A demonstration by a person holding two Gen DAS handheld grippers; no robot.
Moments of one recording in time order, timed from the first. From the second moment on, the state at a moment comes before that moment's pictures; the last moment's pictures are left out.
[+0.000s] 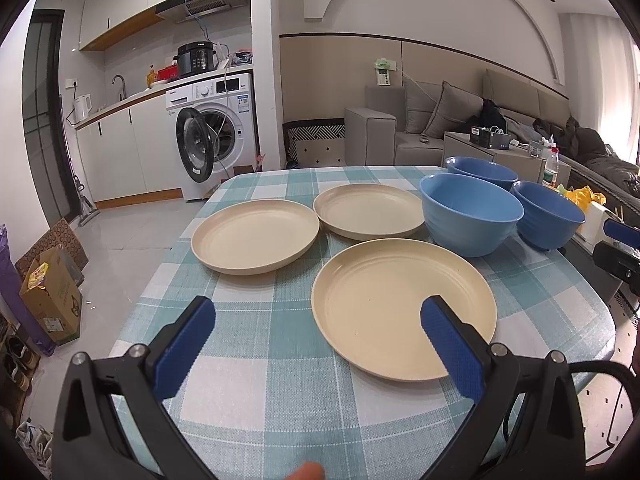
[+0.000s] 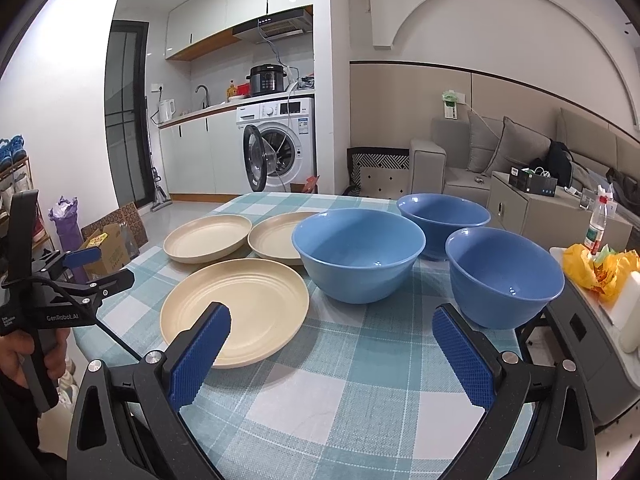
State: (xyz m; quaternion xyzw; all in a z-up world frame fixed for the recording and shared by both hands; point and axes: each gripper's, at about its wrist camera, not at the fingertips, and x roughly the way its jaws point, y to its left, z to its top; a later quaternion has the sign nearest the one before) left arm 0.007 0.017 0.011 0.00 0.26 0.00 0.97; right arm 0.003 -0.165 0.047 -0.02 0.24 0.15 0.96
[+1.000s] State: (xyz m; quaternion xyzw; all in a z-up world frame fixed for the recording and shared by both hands) left arm 0.042 0.052 0.030 -0.02 0.27 0.02 0.96; right arm 0.047 -0.139 0.077 -0.05 0.25 0.18 0.95
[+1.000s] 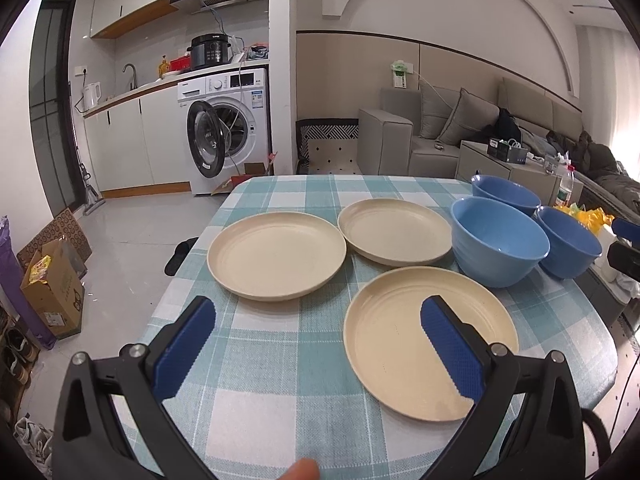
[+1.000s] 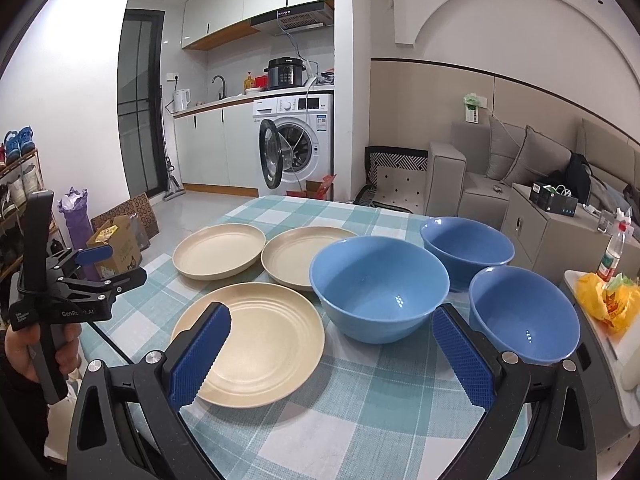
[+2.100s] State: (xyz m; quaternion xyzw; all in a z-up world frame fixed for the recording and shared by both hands) left arm 0.120 0.065 0.061 -0.01 0.29 0.02 0.96; right arm 0.145 -0.110 0.133 -0.08 0.30 0.20 0.93
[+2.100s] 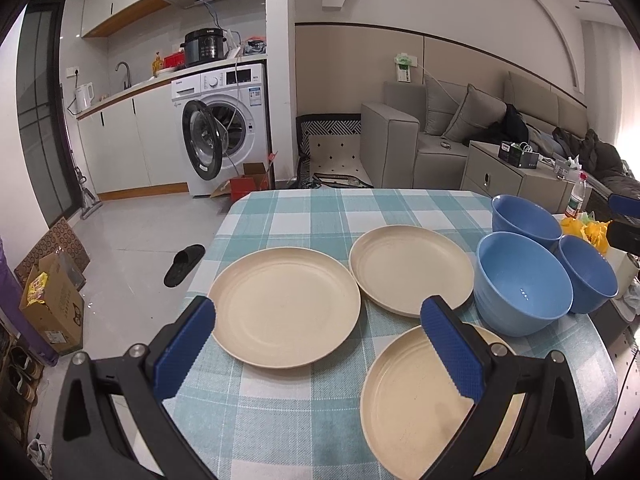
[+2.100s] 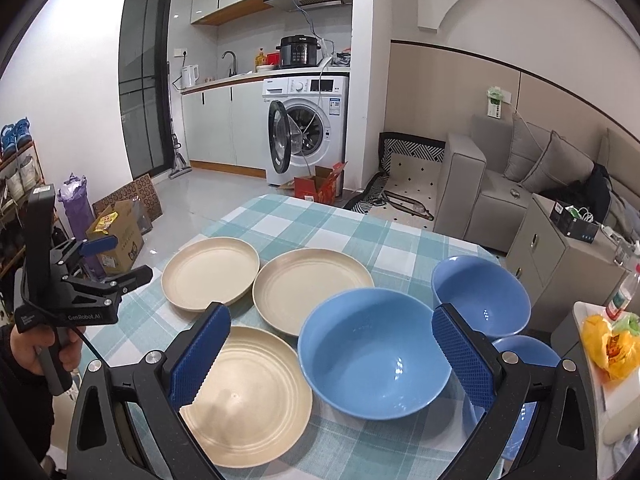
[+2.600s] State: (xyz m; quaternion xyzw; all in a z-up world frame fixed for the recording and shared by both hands) left arm 0.155 0.054 0.065 0.01 0.31 0.00 0.95; right arm 0.196 -0.105 0.146 -0.08 0.32 0.20 0.92
